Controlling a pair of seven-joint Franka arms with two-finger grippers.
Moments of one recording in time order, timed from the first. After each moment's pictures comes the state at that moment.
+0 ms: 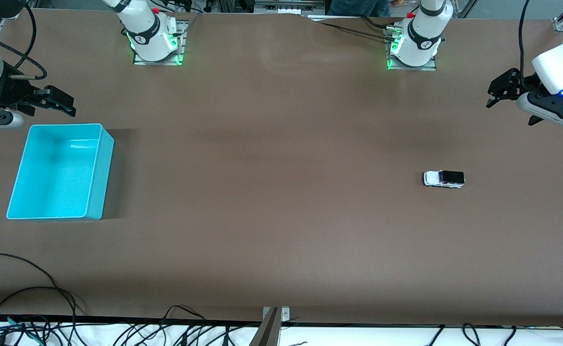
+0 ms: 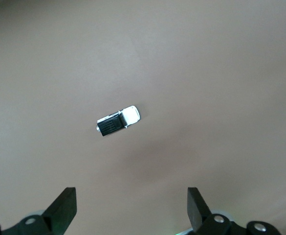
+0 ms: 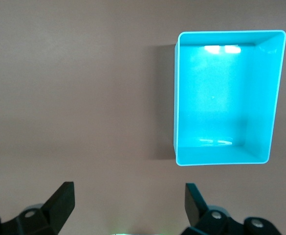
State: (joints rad) left arm 0.00 0.00 -0.04 -1.58 0.01 1.50 0.45; right arm 0.00 -0.02 0.04 -1.68 -0.02 1.58 0.03
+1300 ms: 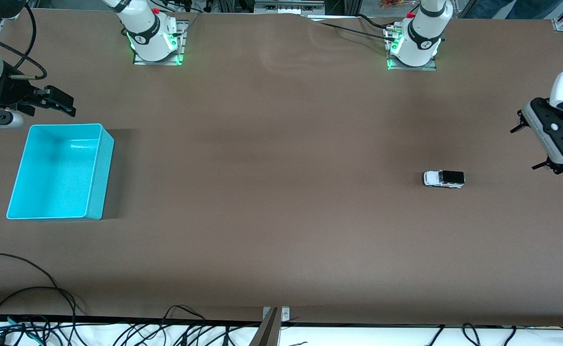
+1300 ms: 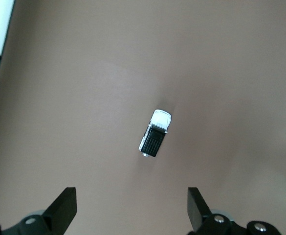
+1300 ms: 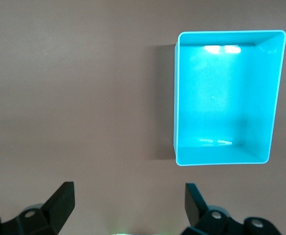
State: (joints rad) left arm 0.08 0.13 -0.03 -1.58 0.02 1.68 1.28; right arm 0.00 -0.02 0.04 -1.68 -0.02 1.58 0.03
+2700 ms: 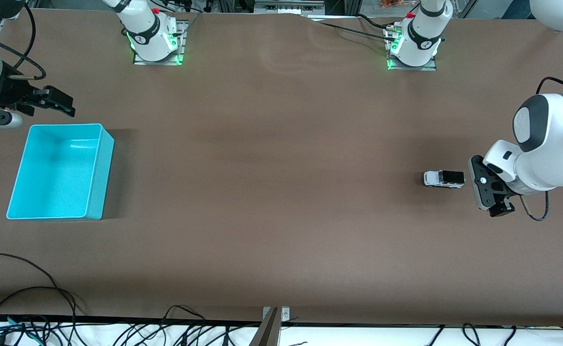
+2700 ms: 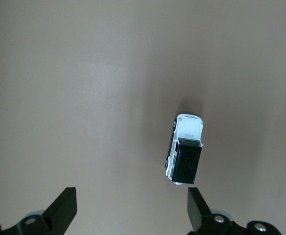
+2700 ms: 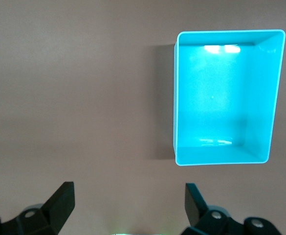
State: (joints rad) left arm 0.06 0.38 -0.05 -1.64 0.08 1.96 1.44; right arm 0.00 -0.02 0.03 -1.68 -0.02 1.58 0.03
